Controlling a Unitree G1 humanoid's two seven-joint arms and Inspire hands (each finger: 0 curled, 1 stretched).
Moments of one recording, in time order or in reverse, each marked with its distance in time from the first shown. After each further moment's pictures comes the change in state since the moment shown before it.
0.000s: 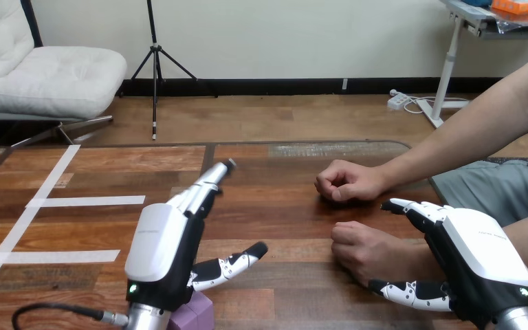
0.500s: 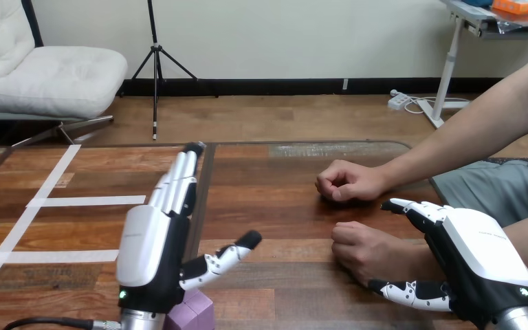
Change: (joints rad) left arm 0.031 -0.009 0.054 -0.019 -0.014 -0.060 0.042; right arm 0.000 0.000 0.000 0.000 0.000 0.000 0.000
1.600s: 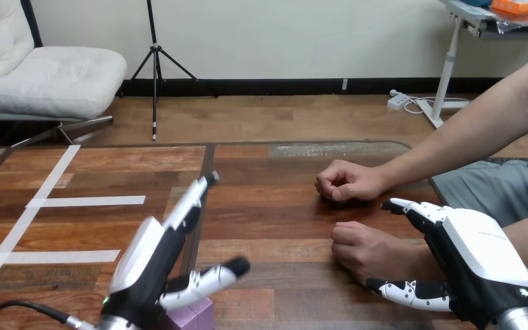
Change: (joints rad) left arm 0.206 0.120 0.118 -0.297 -0.388 -0.002 -0.758; right arm 0.002 0.000 0.000 0.000 0.000 -0.001 0.000
